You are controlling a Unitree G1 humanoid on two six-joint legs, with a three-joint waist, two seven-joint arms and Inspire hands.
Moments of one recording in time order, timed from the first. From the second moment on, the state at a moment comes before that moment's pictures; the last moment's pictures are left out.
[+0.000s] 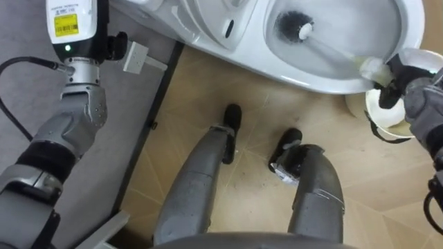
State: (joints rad) left arm -0.39 0.57 -0.42 0.61 0.63 -0.03 0.80; right arm -0.66 -0.62 0.52 1.19 -0.32 0.06 -0.21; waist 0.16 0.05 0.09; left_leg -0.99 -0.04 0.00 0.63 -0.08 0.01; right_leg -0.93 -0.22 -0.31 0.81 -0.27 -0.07
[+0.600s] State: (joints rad) left arm -0.40 0.57 -0.42 0.61 0.66 0.02 0.77; right arm -0.66 -0.59 0.52 1.18 -0.50 0.07 -0.27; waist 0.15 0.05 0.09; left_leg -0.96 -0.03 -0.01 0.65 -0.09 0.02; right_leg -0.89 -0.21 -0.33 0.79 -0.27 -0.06
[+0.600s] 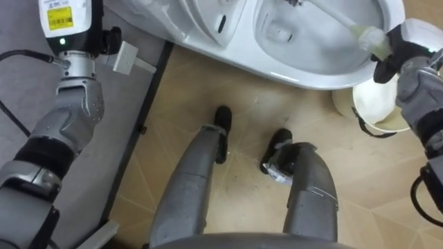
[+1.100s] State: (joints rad) left arm -0.39 0.57 -0.45 0.61 0.66 0.00 0.73; right arm -0.55 -0.66 0.61 1.02 -0.83 0.16 -0.24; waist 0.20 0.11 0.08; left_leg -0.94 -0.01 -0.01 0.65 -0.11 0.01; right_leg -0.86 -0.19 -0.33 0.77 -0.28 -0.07
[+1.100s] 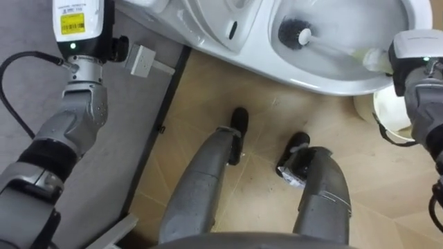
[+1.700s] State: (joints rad) left arm -0.37 0.60 -0.45 0.58 0.59 -0.03 0.74; right arm -0.61 -0.68 0.63 1.08 -0.50 0.09 -0.27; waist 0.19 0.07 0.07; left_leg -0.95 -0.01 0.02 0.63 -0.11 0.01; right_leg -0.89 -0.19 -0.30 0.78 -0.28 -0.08
